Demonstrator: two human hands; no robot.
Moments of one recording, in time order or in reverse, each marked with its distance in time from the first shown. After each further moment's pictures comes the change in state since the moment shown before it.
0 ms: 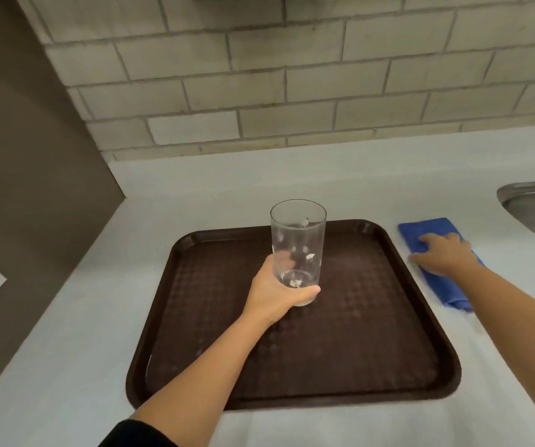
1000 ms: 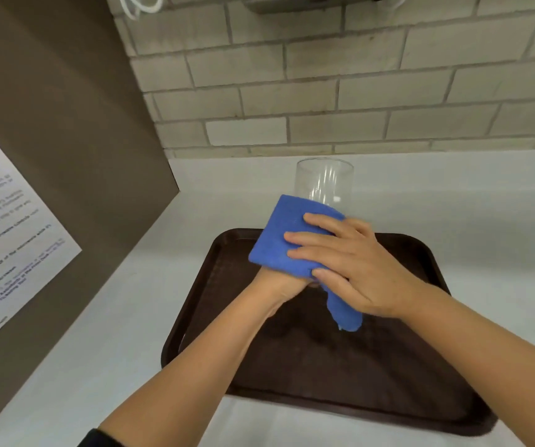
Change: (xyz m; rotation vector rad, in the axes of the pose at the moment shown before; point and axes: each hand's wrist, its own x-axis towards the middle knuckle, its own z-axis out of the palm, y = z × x) left_hand -0.022 0.072 0.009 0.258 0.316 -0.291; right_hand -0.128 -0.137 -0.022 0.182 0.387 -1.484
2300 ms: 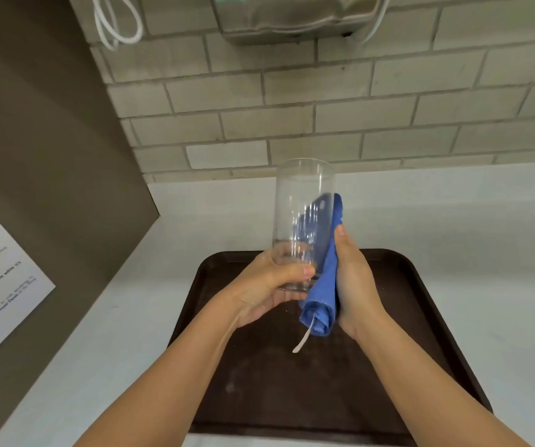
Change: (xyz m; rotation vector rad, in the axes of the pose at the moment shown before) left_hand 0.017 0.014 -0.071 -0.630 -0.753 0.213; right_hand 0.034 -0.025 0.014 1.374 0.576 1.106
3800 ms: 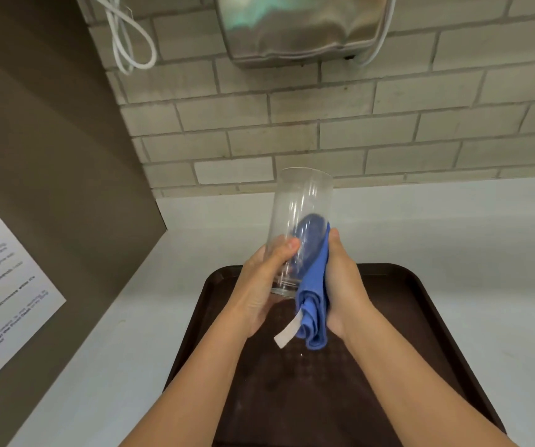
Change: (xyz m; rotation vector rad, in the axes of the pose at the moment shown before) left_hand 0.003 0.006 -0.005 0.000 0.269 0.146; right_hand 0.005 -0.011 0.024 0.187 -0.009 0.134
